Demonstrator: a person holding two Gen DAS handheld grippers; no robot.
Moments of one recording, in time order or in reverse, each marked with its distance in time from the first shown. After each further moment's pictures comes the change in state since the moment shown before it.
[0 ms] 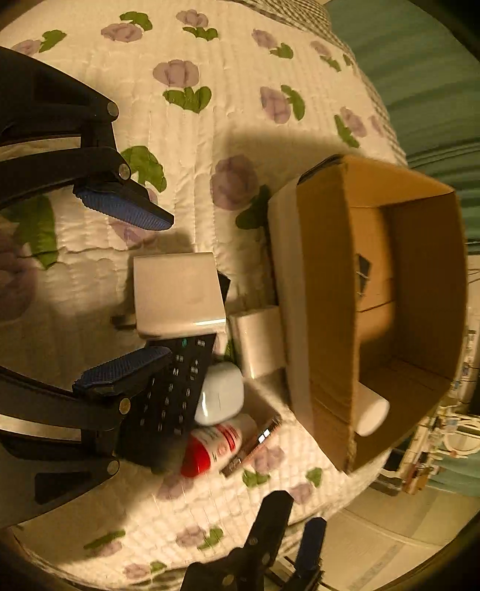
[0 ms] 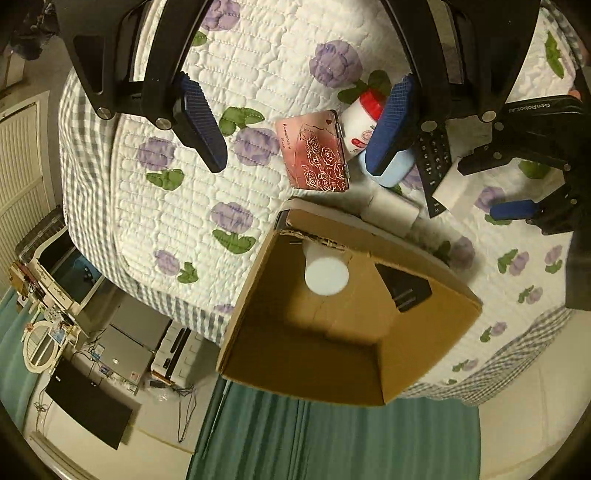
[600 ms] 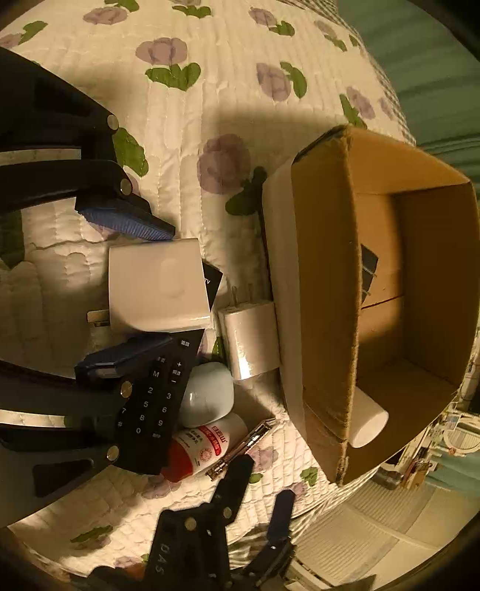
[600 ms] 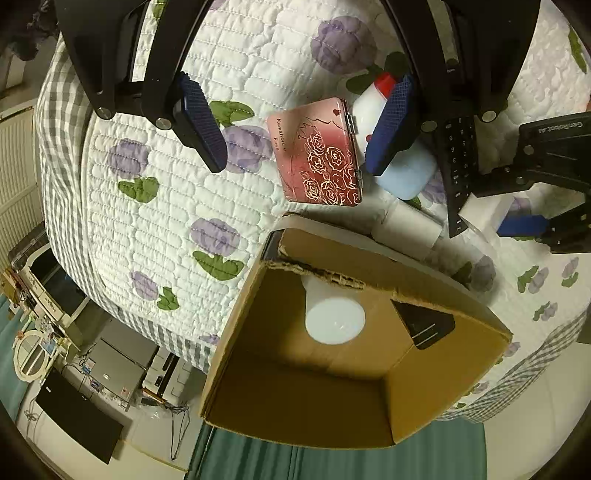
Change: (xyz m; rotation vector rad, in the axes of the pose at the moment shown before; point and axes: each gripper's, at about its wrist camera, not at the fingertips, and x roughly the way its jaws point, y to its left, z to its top) left arm 0.008 0.011 0.011 -0.024 0.015 -0.071; right arm 0.047 -0.002 -0.006 0.003 0.068 0.019
